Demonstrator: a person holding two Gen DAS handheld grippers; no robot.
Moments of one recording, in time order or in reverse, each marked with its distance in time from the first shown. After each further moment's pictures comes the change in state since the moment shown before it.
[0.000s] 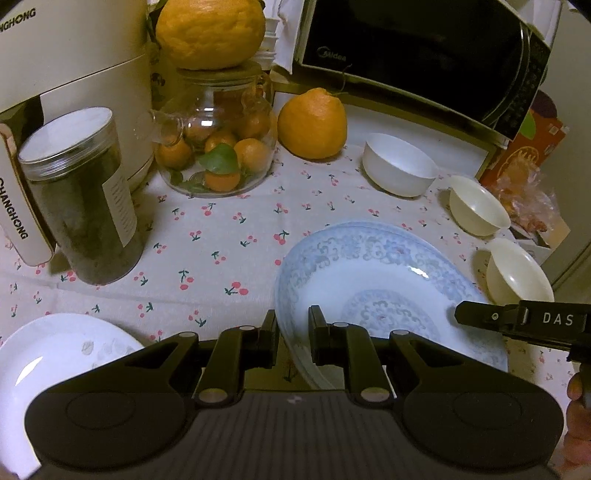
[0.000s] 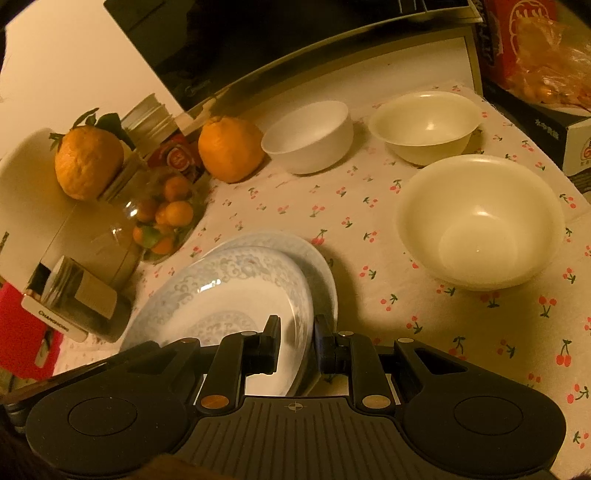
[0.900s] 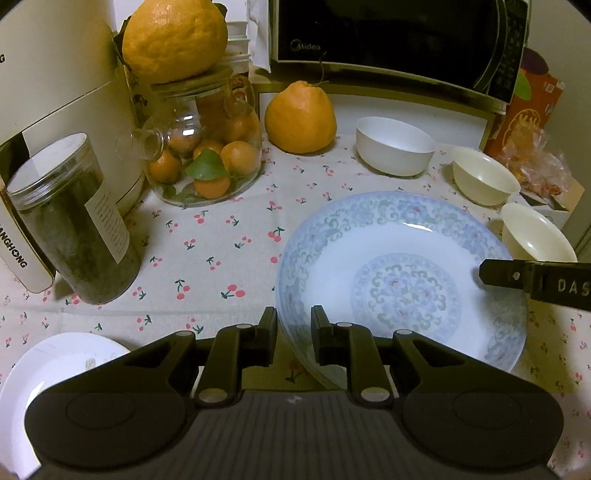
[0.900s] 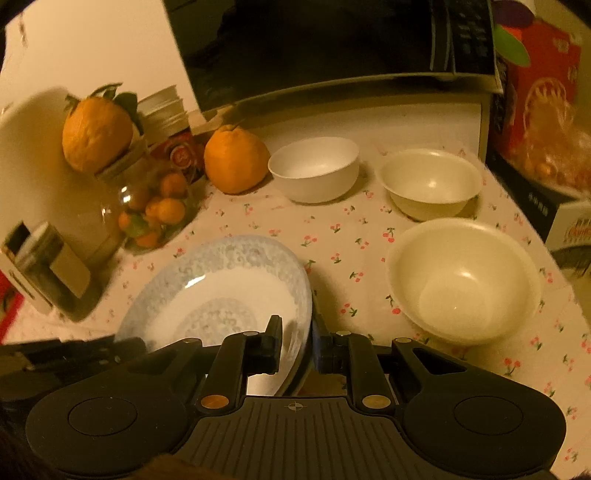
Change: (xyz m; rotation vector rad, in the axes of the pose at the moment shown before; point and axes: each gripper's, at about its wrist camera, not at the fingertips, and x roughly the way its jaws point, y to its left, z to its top) left arm 0.009 -0.014 -0.009 0.130 -0.008 0.076; right arm -0.004 0.021 -0.004 -0.249 -0.091 -0.133
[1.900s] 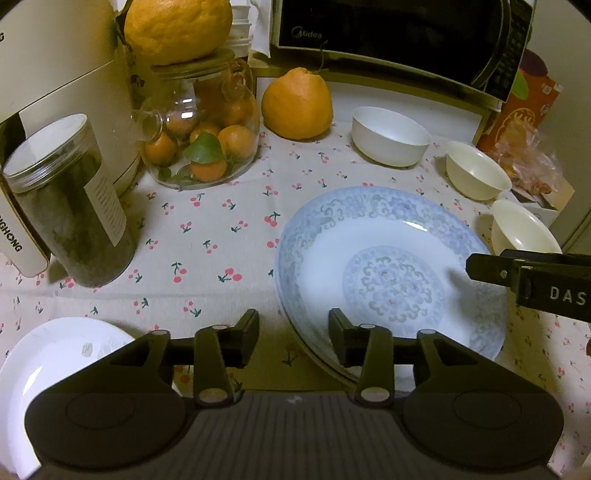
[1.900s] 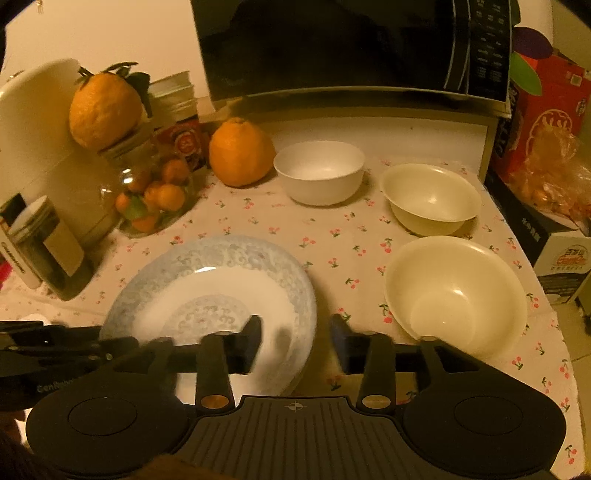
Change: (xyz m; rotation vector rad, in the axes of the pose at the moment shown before) left arm -0.005 0.007 0.001 -0.032 0.060 -0.054; right arm -0.009 0.010 0.005 -0.069 0.010 -0.015
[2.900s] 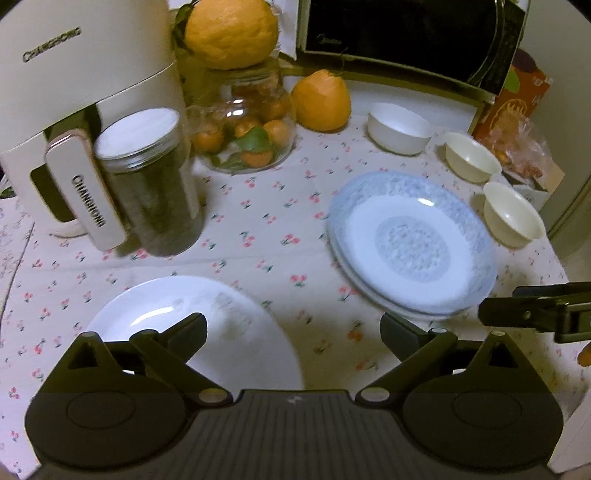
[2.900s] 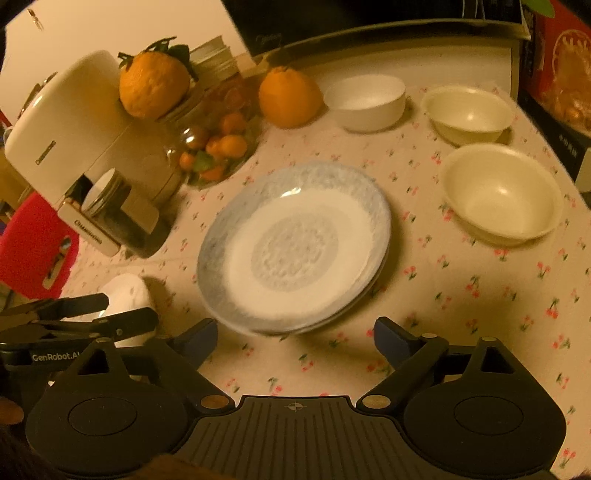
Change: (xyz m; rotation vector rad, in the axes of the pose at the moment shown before) left arm -0.055 0.043 -0.015 0.034 0.059 0.003; right arm -0.033 0.021 -0.026 0.142 0.221 0.189
